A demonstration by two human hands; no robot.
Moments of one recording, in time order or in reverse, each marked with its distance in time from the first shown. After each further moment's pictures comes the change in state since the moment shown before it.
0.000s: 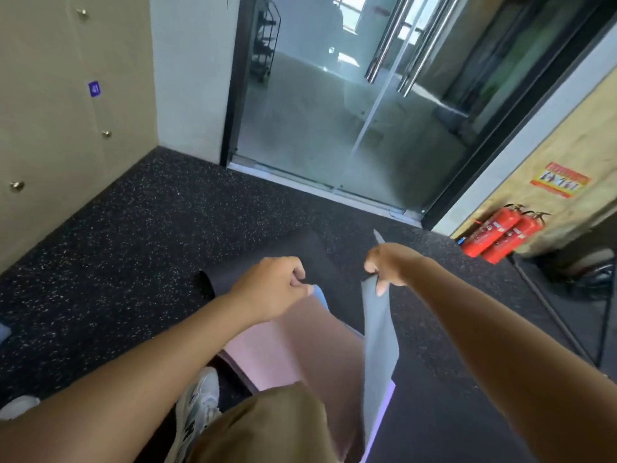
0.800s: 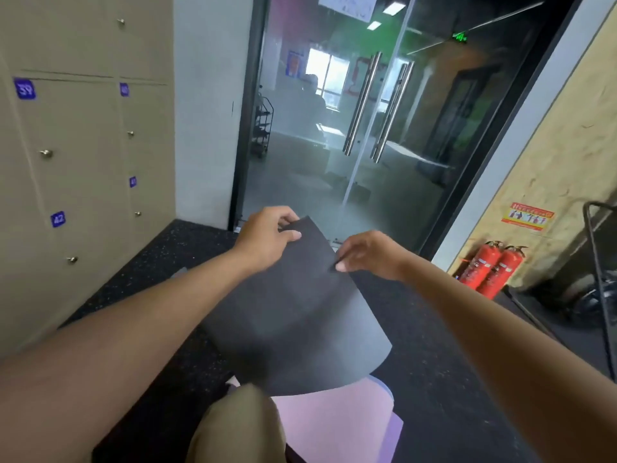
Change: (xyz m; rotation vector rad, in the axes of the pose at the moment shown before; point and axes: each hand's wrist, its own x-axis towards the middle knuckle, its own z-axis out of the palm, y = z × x) left_hand -0.068 0.116 -0.123 -0.132 0.419 0.265; right_hand -0.188 -0.035 -0.067 0.950 0.620 -0.228
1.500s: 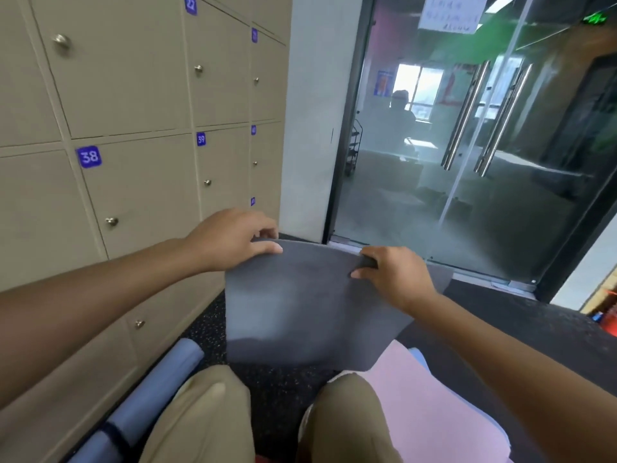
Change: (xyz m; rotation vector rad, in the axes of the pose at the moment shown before) left_hand -0.120 -0.025 -0.254 0.799 -0.135 0.143; right_hand -0.013 -0.160 0.123 -0.340 0.333 -0.269
